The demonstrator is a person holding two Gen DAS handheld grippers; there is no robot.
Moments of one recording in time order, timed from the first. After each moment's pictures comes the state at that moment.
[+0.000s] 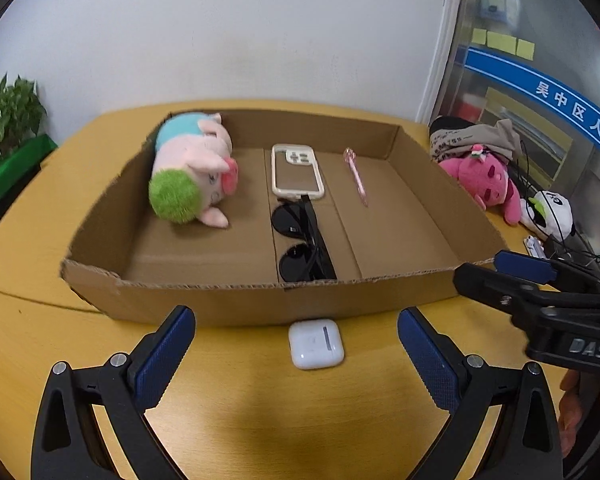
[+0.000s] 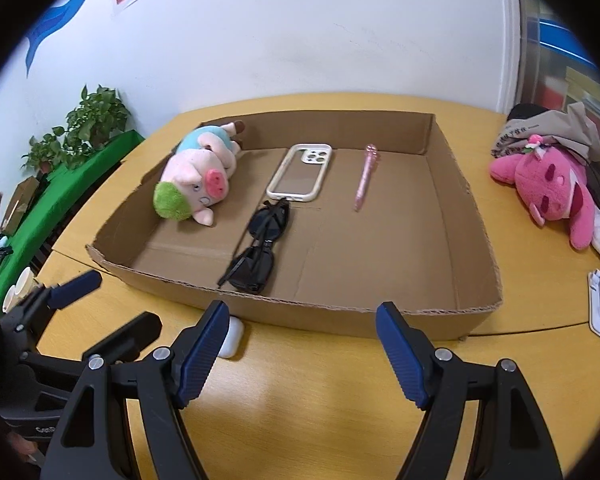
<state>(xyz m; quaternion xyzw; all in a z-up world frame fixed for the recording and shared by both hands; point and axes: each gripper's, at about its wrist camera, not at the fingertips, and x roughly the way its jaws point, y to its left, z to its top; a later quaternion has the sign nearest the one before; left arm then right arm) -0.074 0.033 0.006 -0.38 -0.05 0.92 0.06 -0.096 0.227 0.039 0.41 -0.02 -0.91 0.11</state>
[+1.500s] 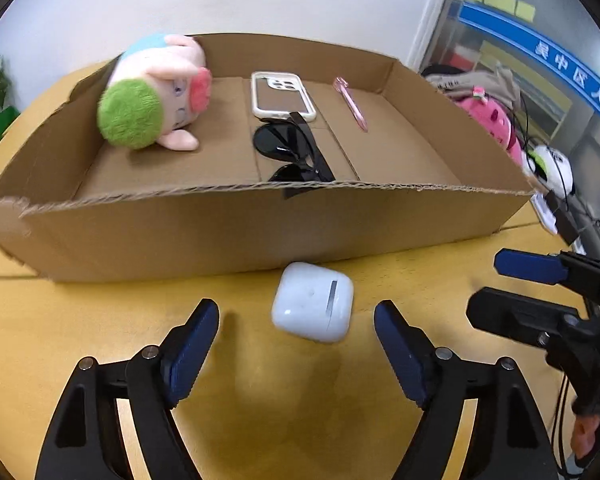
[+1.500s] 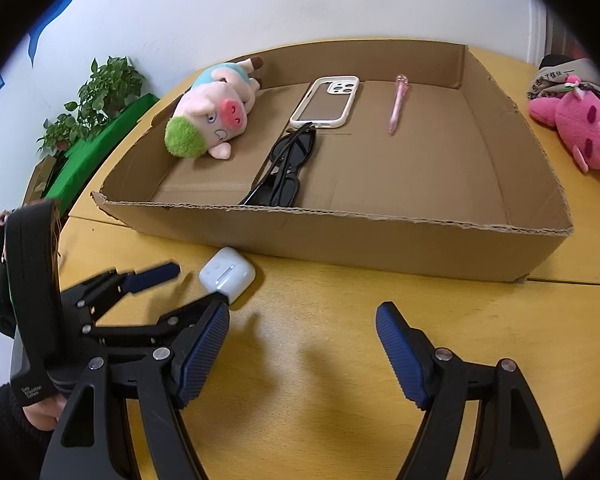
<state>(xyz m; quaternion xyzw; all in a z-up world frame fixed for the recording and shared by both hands) -0.100 0.039 -0.060 -0.46 -0.04 0.88 0.11 -0.094 0.216 -0.010 0.48 -0.04 -0.86 0.16</state>
